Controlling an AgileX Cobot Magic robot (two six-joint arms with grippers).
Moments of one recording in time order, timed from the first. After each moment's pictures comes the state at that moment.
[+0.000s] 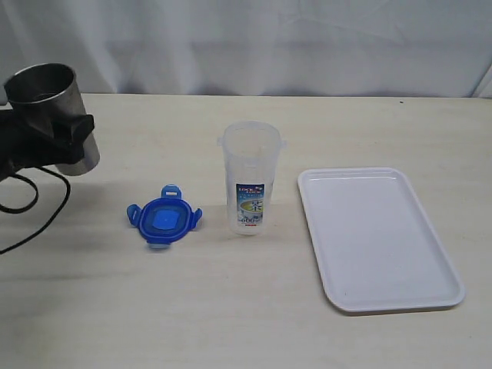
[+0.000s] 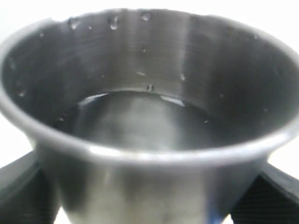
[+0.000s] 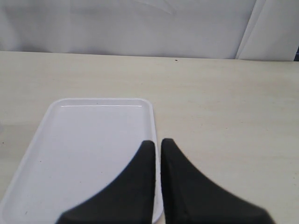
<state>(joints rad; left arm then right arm) 0.02 1.78 -0.57 0.44 -0.93 -0.26 -0.03 0.00 0.00 -0.06 0.34 -0.01</state>
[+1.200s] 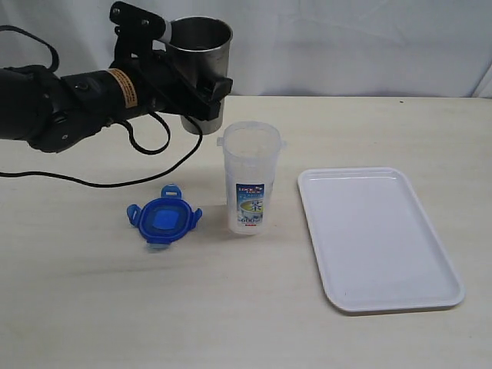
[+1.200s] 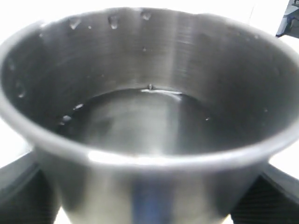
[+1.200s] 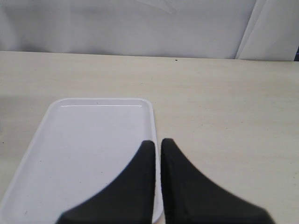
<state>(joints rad) -0.41 1.87 -1.07 0.55 -0.49 -0.41 -0.03 0.00 0.00 -0.06 0.34 -0.01</state>
